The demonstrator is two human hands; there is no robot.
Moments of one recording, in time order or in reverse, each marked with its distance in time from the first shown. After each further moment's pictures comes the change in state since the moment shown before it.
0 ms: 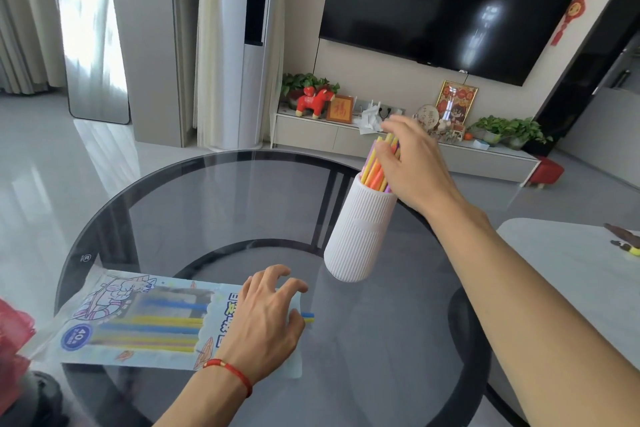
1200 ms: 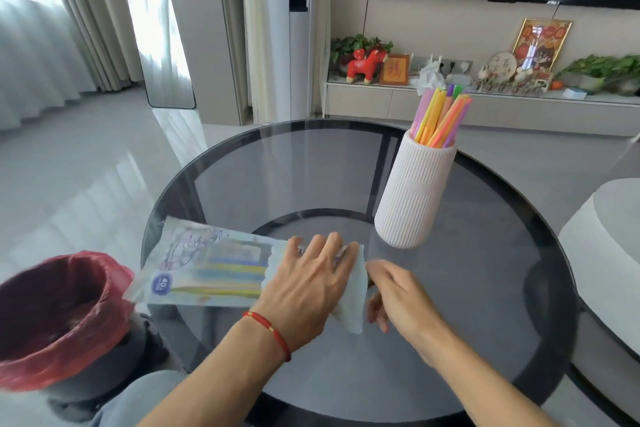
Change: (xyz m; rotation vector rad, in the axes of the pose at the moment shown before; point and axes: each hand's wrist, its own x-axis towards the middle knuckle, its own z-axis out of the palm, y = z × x) left_hand -0.008 0.025 -0.042 0.687 -0.249 0.314; right_hand -0.180 0.004 0.134 0.857 -0.497 0.517
